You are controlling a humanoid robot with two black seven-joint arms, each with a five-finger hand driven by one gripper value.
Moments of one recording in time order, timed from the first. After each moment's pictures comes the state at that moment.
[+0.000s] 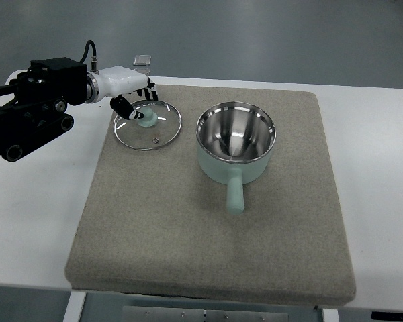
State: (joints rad) left arm -1.13 0.49 -0.26 -0.97 1.53 -0.15 -0.01; right arm 0.03 0.00 -0.03 0.16 0.05 -0.04 0.13
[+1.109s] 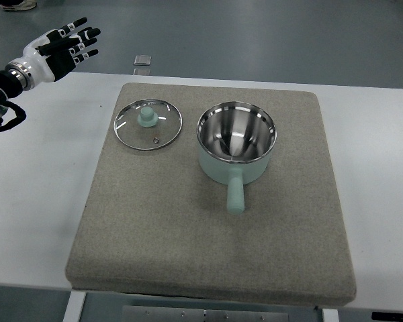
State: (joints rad) left arm -1.01 0.49 -0.50 -0.54 -0.17 -0.36 0.00; right arm 0.03 0.00 -0.03 0.16 0.05 -0.04 0.13
